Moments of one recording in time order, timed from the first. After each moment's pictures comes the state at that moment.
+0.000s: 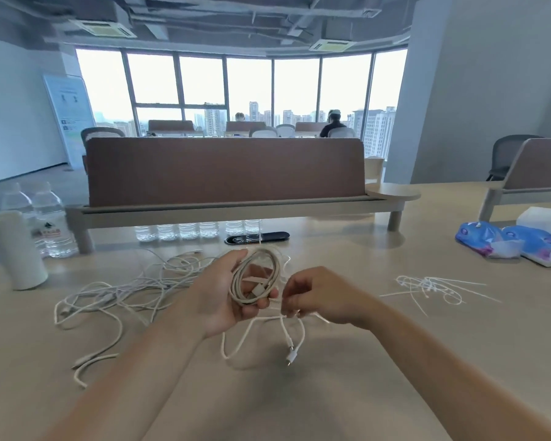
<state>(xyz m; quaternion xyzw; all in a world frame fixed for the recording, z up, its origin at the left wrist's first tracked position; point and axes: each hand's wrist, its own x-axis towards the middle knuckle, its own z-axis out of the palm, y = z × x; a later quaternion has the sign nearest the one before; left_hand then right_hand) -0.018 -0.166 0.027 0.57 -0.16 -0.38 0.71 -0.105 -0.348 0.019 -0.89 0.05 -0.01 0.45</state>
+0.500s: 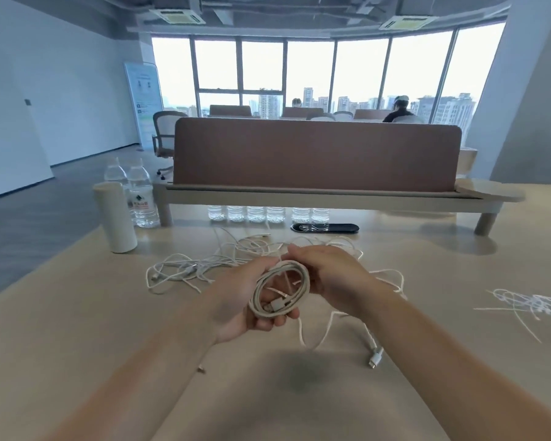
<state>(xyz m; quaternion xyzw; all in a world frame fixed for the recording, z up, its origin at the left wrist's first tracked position) -0.003 -0.067 0.016 0.64 -0.17 -0.34 0.66 -0.018 -0.242 0.015 -0.70 0.04 -0.01 0.71</state>
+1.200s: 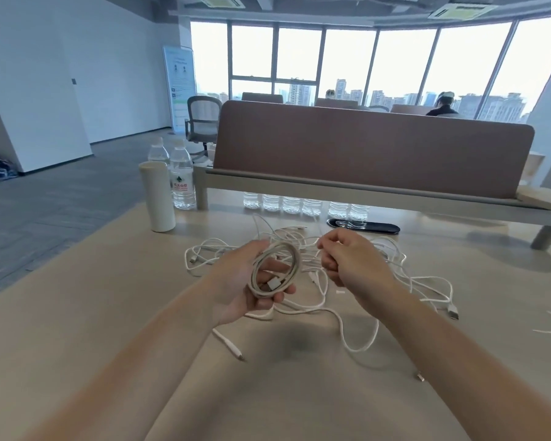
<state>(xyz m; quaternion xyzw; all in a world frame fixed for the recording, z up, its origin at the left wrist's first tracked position) 0.032 -0.009 0.001 0.63 -0.06 -0.29 0.72 0.006 -0.200 0.011 -0.78 0.07 -0.09 0.62</state>
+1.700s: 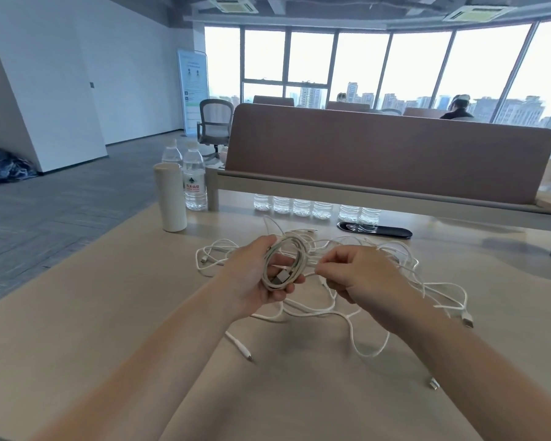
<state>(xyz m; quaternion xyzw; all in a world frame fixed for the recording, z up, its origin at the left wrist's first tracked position) 0.041 -0.017 0.002 0.62 -0.02 -0.25 0.75 -0.017 -0.190 0.020 -0.84 0.03 -0.06 0.53</state>
